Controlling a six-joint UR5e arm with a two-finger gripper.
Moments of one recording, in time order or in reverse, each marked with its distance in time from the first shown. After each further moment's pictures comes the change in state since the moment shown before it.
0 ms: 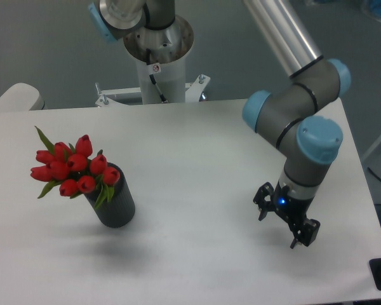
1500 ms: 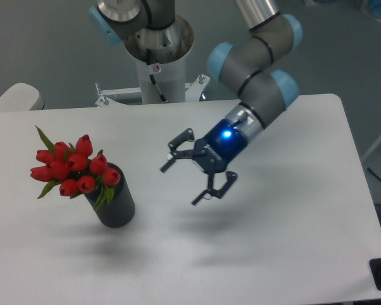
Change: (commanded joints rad) arm 0.130 0.314 -0.499 0.050 -1.074 -0.020
